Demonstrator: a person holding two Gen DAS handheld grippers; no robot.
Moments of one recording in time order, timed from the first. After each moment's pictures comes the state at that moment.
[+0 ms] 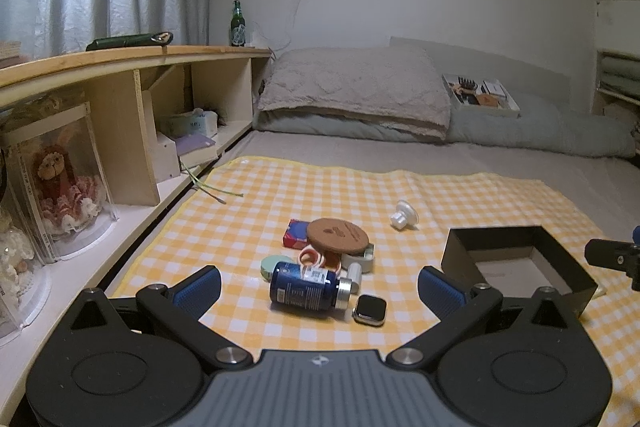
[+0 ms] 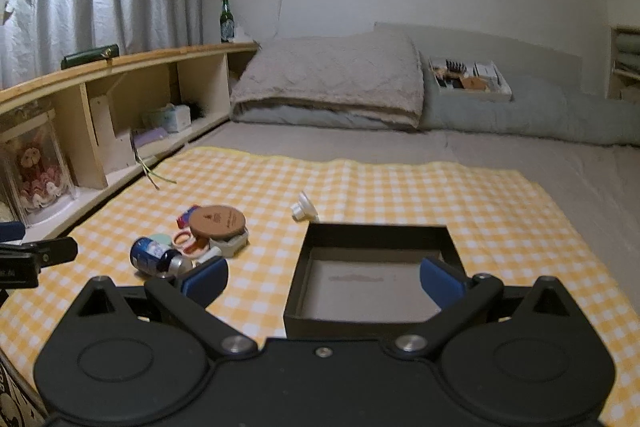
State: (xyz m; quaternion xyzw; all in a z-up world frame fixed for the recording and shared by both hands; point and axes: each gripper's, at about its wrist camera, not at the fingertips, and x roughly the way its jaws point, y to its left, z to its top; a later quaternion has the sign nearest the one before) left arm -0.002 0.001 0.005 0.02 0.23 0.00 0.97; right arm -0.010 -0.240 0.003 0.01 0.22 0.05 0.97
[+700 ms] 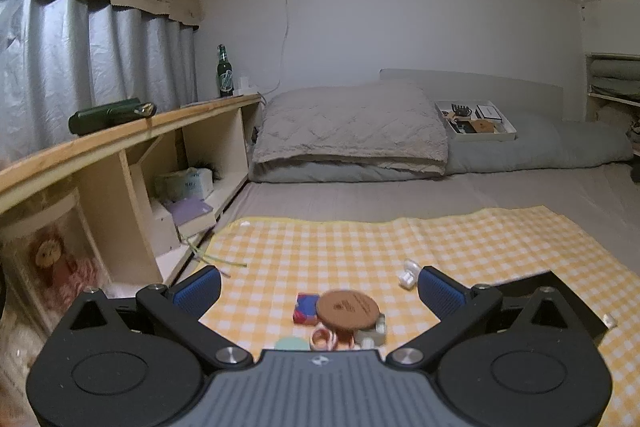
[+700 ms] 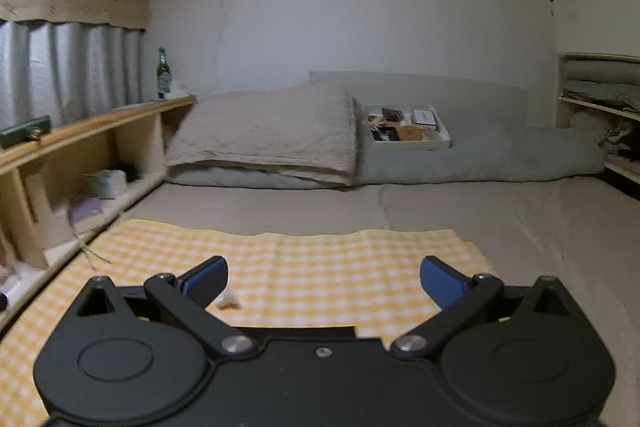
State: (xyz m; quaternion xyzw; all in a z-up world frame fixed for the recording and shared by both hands) left arm 0.044 -0.001 0.066 0.06 0.18 -0.01 0.98; right arm 0.043 -0.328 0.101 0.02 0.18 -0.04 0.98
